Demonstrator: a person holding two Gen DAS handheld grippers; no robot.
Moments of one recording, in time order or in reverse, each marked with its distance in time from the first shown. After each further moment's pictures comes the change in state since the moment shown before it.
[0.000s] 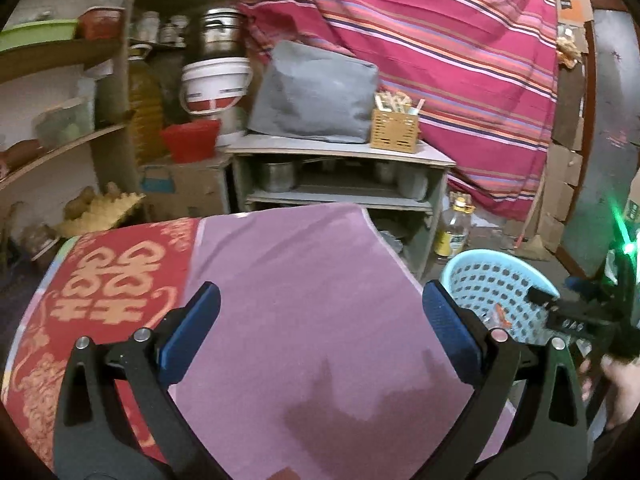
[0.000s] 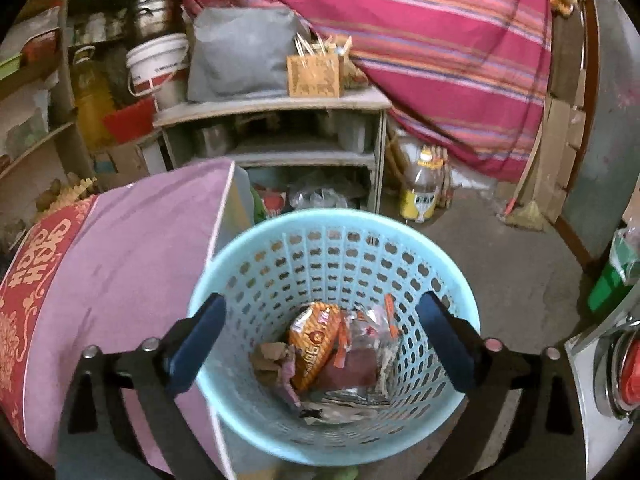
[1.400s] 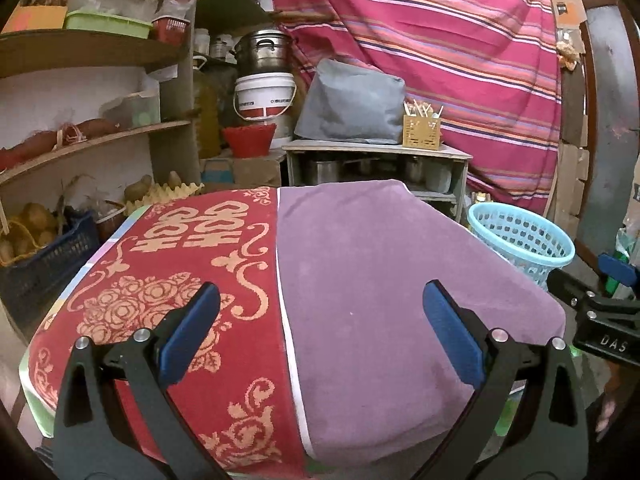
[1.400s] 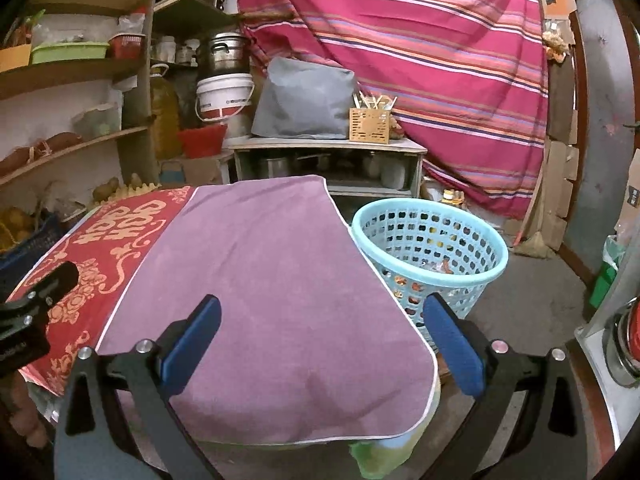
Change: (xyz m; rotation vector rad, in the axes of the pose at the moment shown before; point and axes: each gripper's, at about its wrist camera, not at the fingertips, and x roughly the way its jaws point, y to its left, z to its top) left arm -0.121 0.074 -0.132 0.018 -0.090 0.084; right arm -0.153 0.126 -0.135 -0.047 -0.202 0.048
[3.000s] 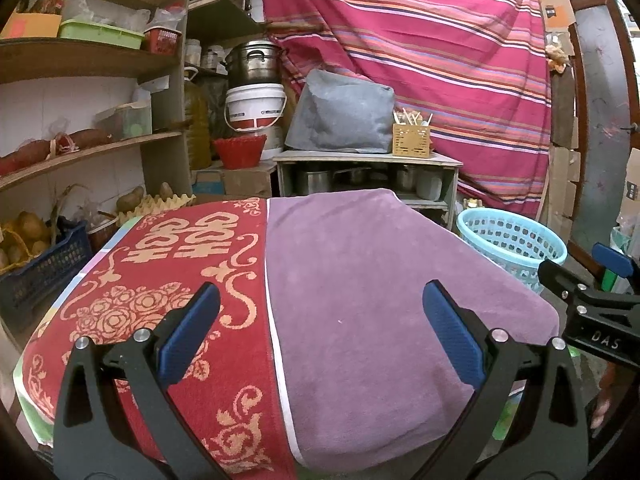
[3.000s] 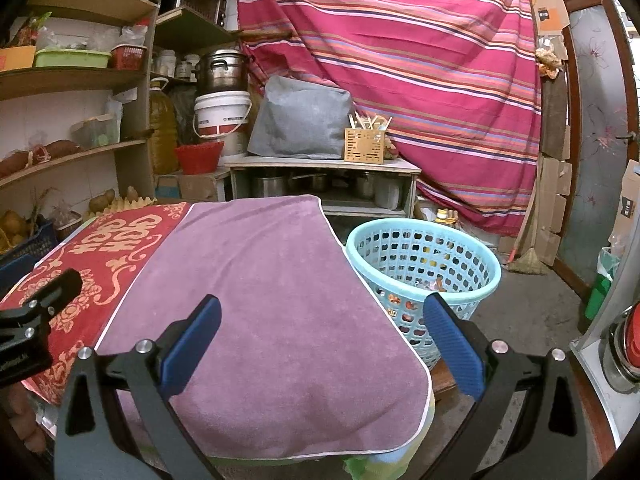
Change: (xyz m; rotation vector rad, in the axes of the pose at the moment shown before) left arm -0.002 -0.005 -0.002 0.015 -0.044 -0.034; right arm -0.009 0.003 -0.002 -0.009 -0.081 -0.029
